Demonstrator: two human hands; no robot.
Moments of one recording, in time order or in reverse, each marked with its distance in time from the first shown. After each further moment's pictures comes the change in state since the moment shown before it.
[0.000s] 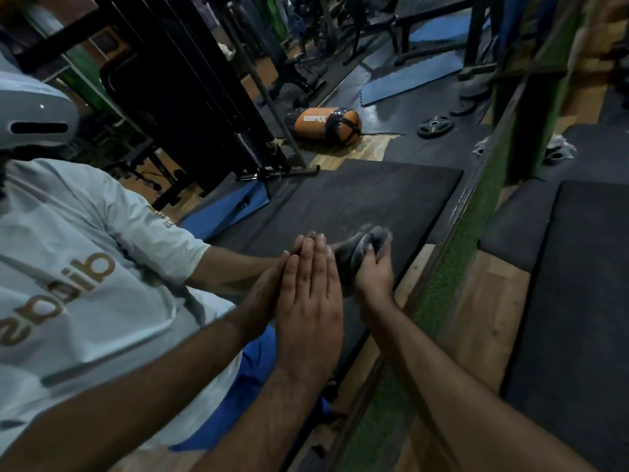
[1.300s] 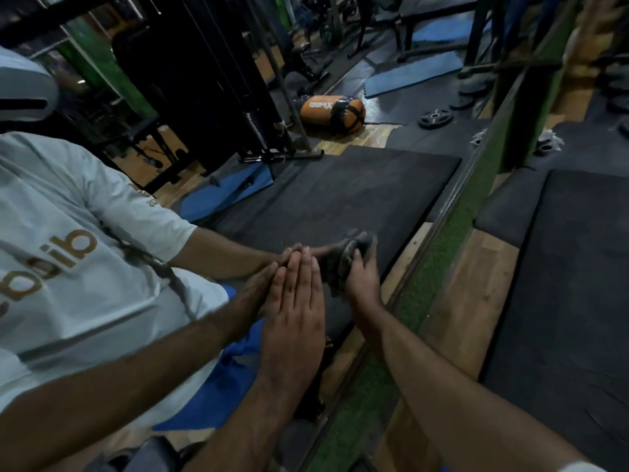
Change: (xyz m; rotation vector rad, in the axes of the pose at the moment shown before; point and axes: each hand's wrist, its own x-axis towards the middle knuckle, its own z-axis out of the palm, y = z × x) left_hand -0.214 -0.084 -0.010 -0.074 -0.047 -0.001; right_hand -0.183 0.111 0.003 -0.064 -0.144 -0.094
